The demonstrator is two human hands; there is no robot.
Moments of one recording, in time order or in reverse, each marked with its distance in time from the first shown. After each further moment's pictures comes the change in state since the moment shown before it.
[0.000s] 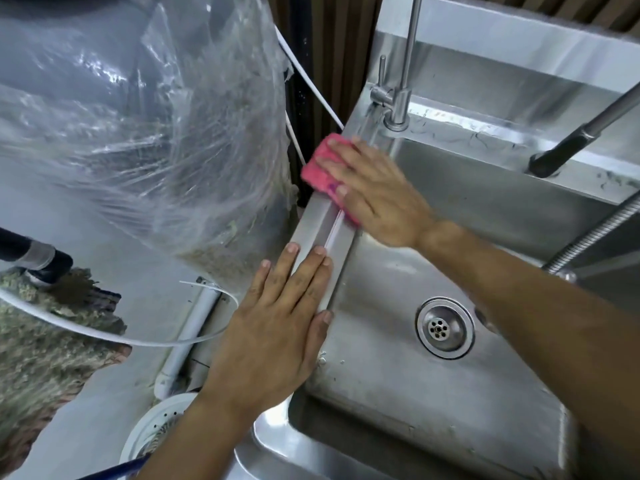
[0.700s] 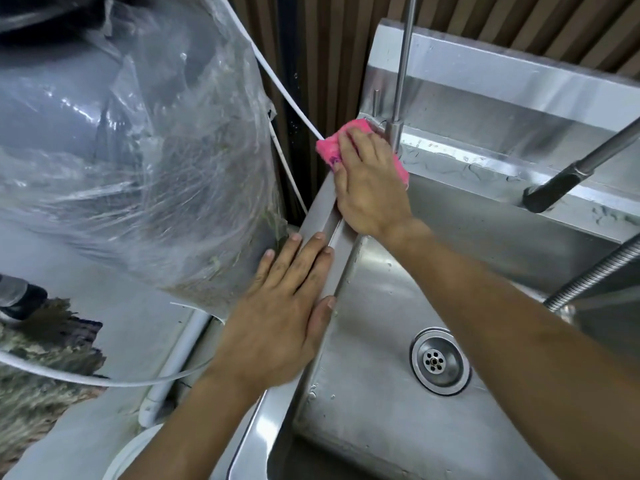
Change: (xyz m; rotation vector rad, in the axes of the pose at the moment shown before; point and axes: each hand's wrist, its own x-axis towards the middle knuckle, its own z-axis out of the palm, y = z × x) left_hand 0.060 -0.009 0.004 -0.105 0.050 -0.020; right_hand 0.049 0.008 -0.003 -0.013 0.244 0.304
